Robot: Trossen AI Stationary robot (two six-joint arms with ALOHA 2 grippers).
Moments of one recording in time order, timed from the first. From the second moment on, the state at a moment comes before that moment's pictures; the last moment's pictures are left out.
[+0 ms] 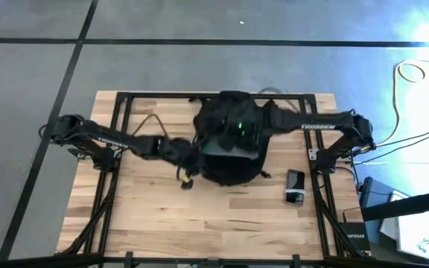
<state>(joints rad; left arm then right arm) -0.11 1.47 0.90 0.06 0.09 0.05 -0.07 1.59 1.42 -0.64 0.30 0.33</state>
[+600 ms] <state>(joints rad) -0.42 1.47 0.63 0.46 -0.16 -0.08 0.10 1.59 1.34 -0.45 0.38 0.33</state>
